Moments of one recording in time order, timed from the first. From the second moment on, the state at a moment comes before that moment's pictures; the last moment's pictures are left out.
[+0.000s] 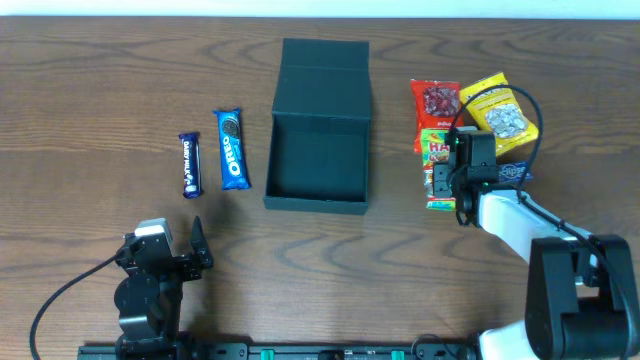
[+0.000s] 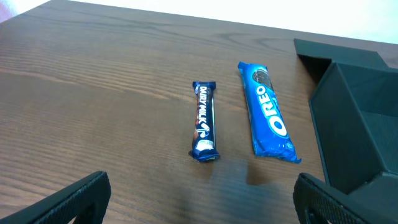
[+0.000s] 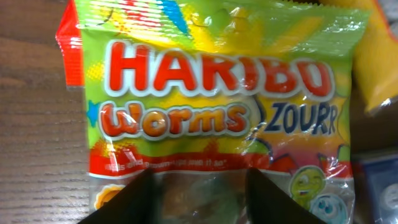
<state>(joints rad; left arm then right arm) 0.09 0.01 0.14 -0.47 0.00 -0.08 0.07 1.67 0.72 -0.06 0.14 0.01</state>
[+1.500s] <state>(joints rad) 0.09 0.01 0.14 -0.47 0.00 -0.08 0.71 1.63 1.13 -0.16 0.10 0.68</state>
